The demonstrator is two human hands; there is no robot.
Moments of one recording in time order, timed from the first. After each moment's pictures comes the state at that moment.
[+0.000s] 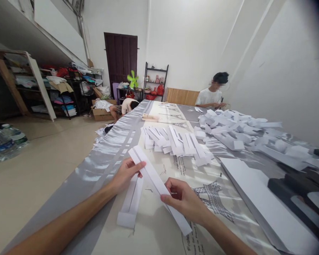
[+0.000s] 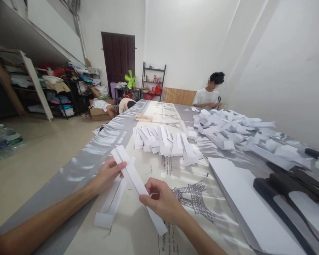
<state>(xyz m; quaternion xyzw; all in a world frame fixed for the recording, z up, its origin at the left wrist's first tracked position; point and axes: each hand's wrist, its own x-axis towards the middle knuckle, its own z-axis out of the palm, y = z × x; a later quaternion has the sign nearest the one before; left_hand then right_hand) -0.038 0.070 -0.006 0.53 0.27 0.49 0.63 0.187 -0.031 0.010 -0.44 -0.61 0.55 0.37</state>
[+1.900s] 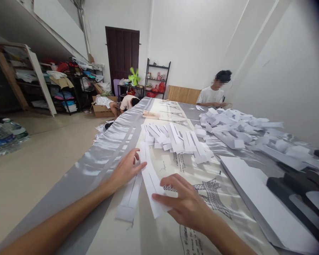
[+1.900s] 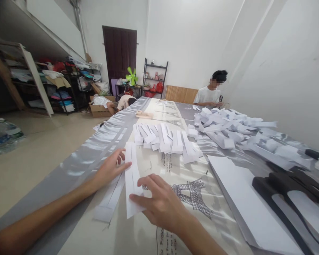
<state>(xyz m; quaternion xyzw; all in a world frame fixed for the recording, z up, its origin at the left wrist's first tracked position) -0.048 0.074 -0.010 0.78 0.47 0.37 0.20 0.189 -0.044 0.014 -0.29 -0.90 -0.06 0.33</state>
